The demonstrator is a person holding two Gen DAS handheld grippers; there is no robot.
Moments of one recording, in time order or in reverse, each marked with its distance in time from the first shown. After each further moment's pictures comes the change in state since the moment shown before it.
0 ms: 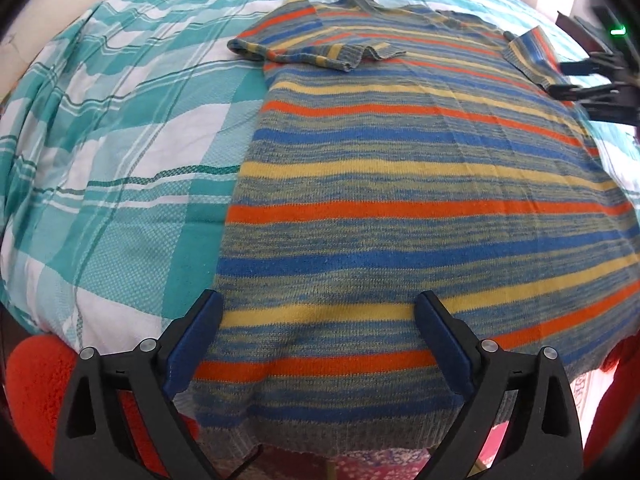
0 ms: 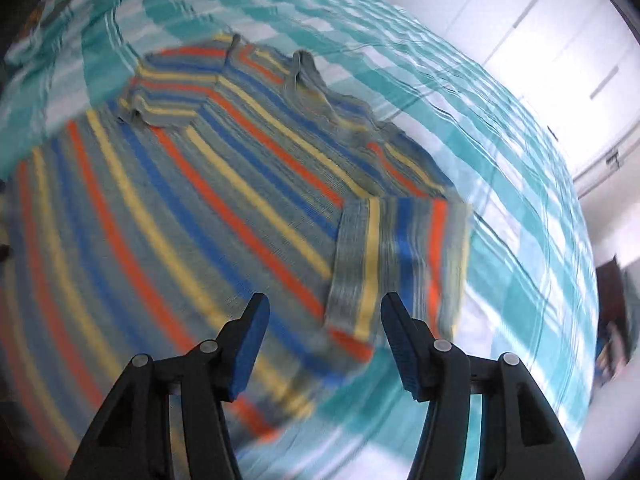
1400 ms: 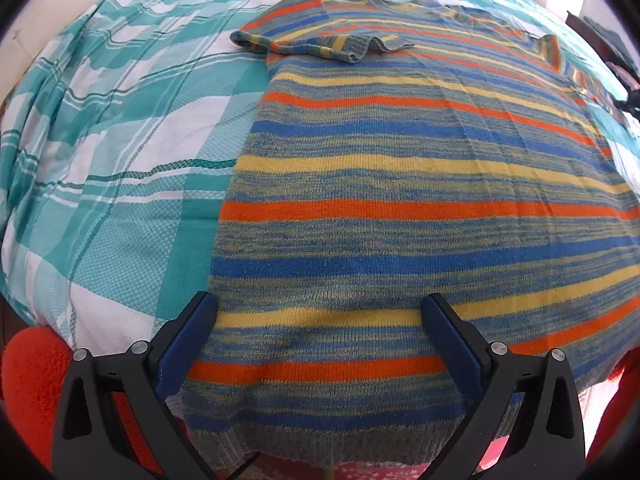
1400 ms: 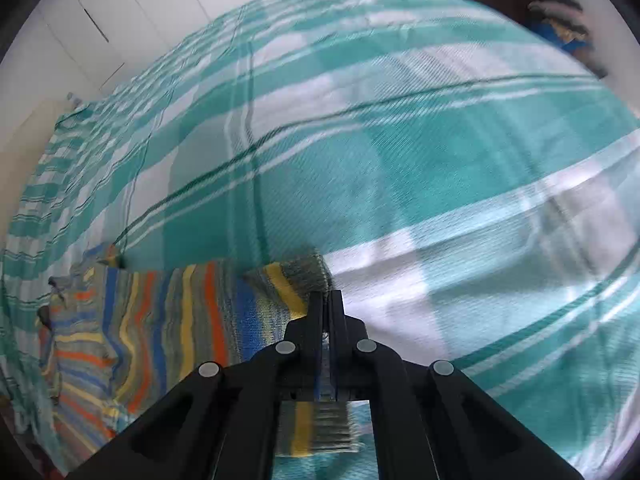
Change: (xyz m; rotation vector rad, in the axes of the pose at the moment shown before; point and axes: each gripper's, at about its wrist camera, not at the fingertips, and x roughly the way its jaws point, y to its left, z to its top) left arm 0.009 -0.003 0.000 -0.021 0.014 0.029; right arm 0.029 -0.299 -0.204 1.149 -0.008 -0.020
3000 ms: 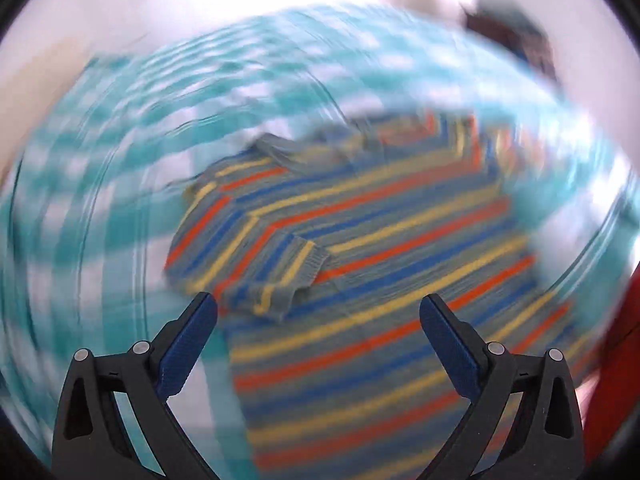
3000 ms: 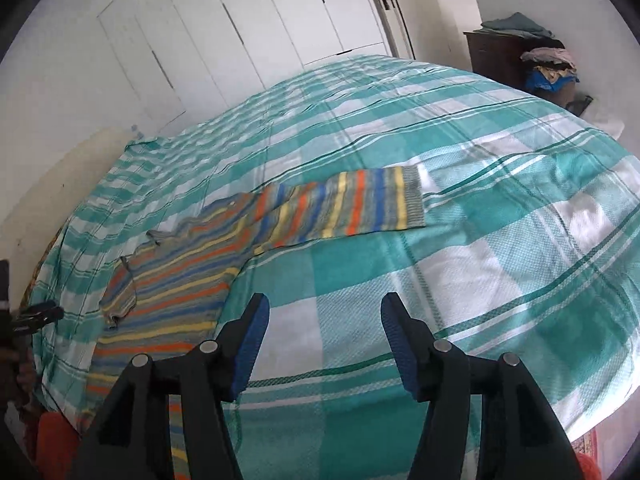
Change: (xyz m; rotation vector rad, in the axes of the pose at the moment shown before) left arm -0.046 -0.053 0.166 0.414 -0.190 -0.138; right arm -0.189 0.052 -0.209 -0.089 -0.198 0.210
